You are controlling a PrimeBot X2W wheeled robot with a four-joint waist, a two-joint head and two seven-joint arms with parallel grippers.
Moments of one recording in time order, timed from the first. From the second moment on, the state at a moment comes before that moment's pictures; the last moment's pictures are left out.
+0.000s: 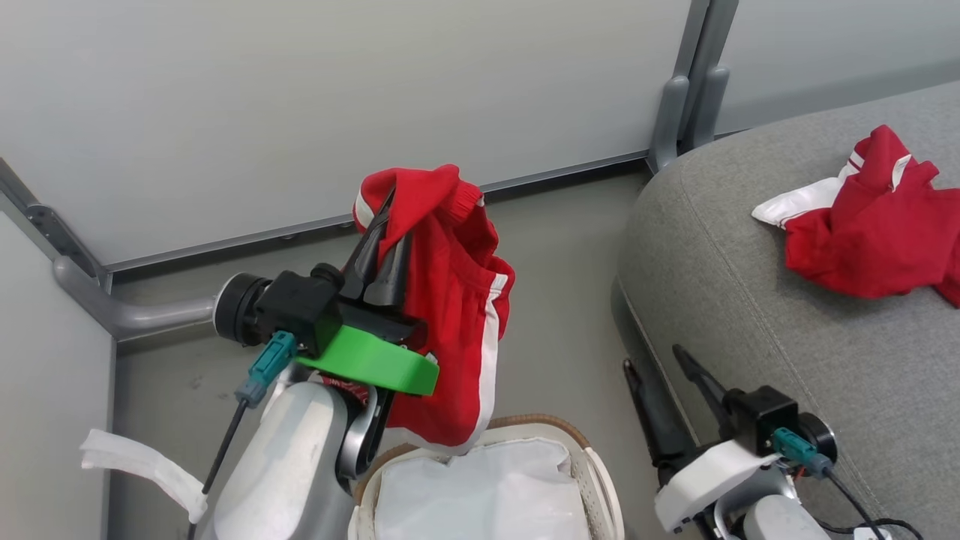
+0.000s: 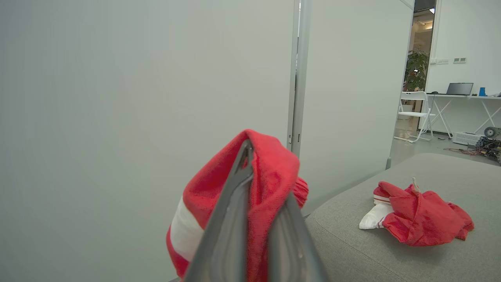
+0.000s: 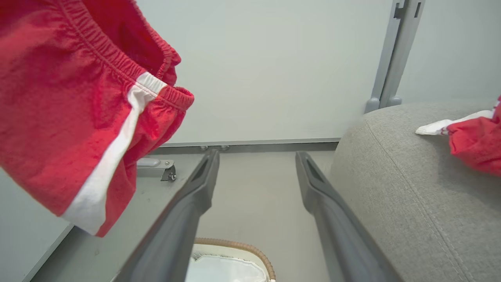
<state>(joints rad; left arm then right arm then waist) -0.40 0.05 -0.40 0.19 -0.29 -0.09 -0.26 -0.13 -0.05 0.20 0.32 0.19 0.13 -0.26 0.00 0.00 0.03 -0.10</state>
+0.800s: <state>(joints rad) -0.43 0.05 -0.55 0.20 -0.34 -0.06 -0.26 -0.36 -0.05 0.65 0.30 0.32 0.13 -0.26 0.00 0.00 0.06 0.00</state>
